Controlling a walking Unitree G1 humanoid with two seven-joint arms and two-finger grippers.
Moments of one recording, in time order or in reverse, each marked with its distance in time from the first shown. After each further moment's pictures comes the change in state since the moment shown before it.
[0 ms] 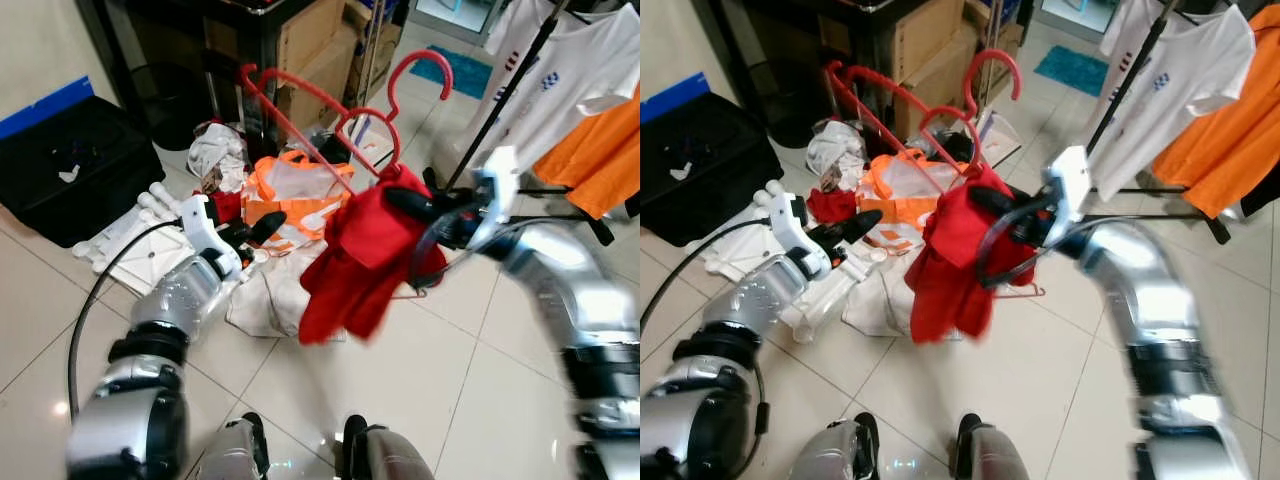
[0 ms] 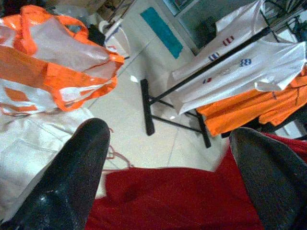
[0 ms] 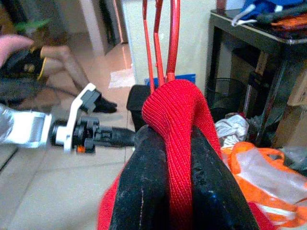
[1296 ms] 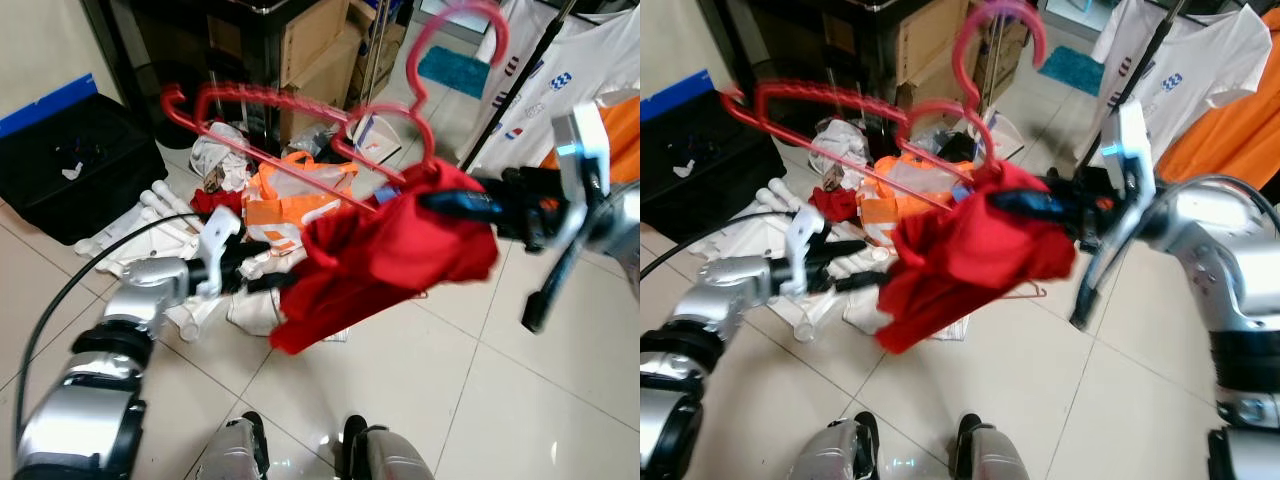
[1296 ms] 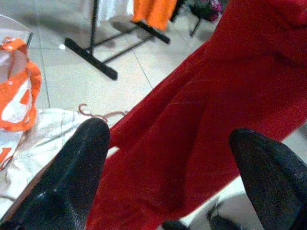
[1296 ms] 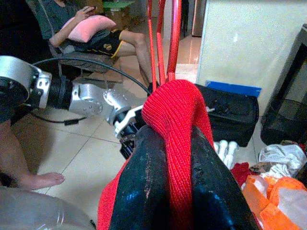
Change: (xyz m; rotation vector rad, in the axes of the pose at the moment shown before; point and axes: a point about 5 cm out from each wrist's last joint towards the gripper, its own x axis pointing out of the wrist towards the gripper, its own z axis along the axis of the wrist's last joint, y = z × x) left arm -0.022 -0.003 -0.004 0.689 0.358 -0.515; right arm -0.034 0.014 0.059 -0.109 0.046 0.340
